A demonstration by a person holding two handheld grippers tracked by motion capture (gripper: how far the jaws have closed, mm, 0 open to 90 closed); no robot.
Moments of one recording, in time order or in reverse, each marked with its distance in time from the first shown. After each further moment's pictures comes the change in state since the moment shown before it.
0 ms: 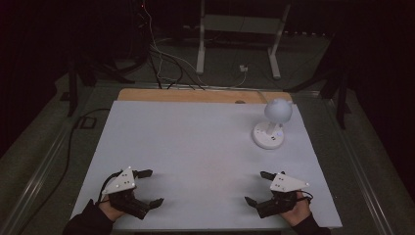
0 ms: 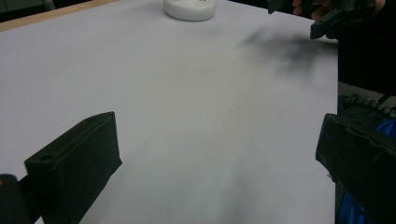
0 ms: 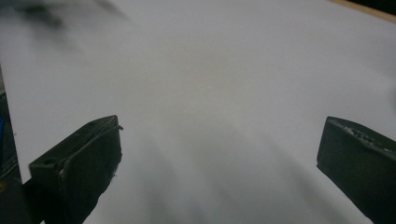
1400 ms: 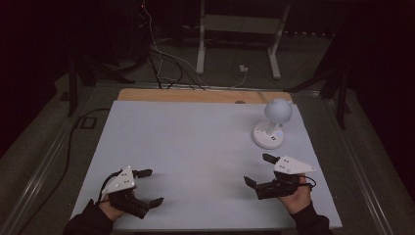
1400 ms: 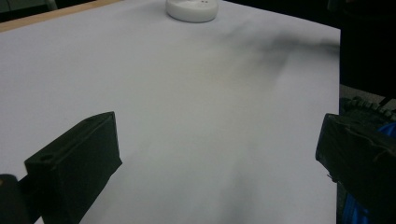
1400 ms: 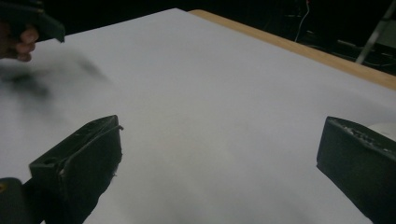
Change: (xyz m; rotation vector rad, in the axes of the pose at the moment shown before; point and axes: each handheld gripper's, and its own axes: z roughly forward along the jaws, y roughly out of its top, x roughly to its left) left arm 0.001 0.000 0.000 -0.005 0.006 -0.015; right arm -0.014 0.054 -0.010 -0.108 -0.082 0.061
